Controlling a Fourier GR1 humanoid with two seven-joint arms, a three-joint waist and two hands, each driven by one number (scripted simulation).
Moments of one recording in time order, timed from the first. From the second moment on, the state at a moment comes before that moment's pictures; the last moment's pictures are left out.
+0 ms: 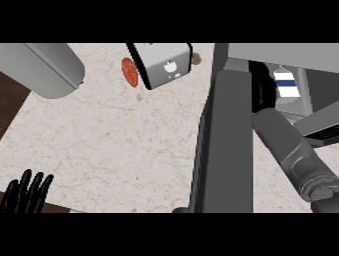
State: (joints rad) left arm 0.51 0.15 -0.01 -1.84 0.30 -0.37 -0.50; right arm -1.01 -0.17 0.00 -0.02 0.27 -0.87 -0.58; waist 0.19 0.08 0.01
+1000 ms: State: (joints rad) left arm 0.56 0.15 0.00 -1.86 0.31 -0.38 -0.53; right arm -0.85 -0.09 -0.22 -0.15 0.04 -0.43 -0.87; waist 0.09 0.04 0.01
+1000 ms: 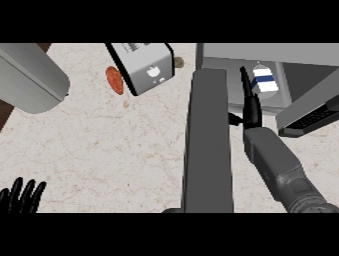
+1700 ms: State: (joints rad) left arm 0.64 0.12 -0.03 -1.90 0.26 -0.38 -0.51; right arm -0.67 -0.07 -0.24 -0.16 0.02 -0.22 -1.04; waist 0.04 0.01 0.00
